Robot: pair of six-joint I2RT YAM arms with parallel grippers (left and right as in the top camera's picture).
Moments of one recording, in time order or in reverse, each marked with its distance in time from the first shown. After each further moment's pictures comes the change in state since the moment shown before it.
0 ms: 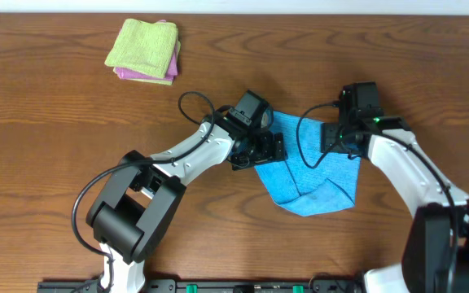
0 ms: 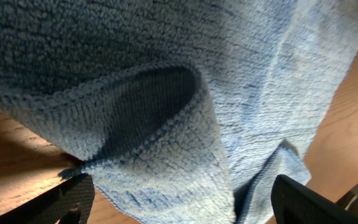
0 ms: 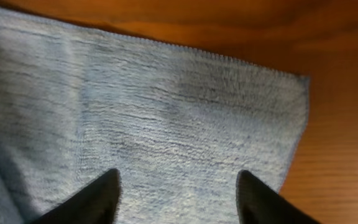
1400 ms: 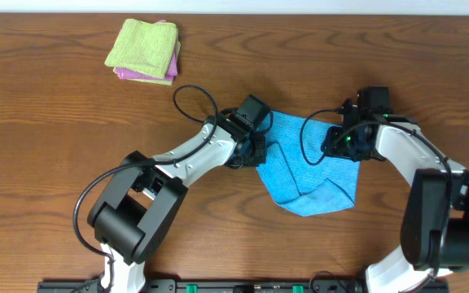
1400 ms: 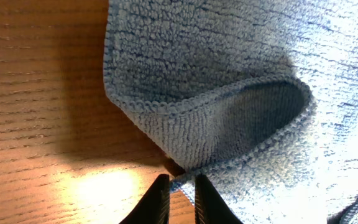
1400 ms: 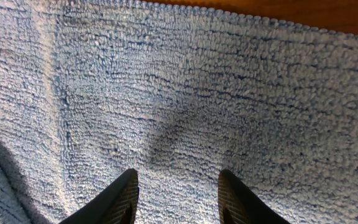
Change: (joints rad) left arm -0.016 0.001 0.000 -0.085 -0.251 0.089; right arm -0.101 0.130 0.000 0.027 -0.239 -0.027
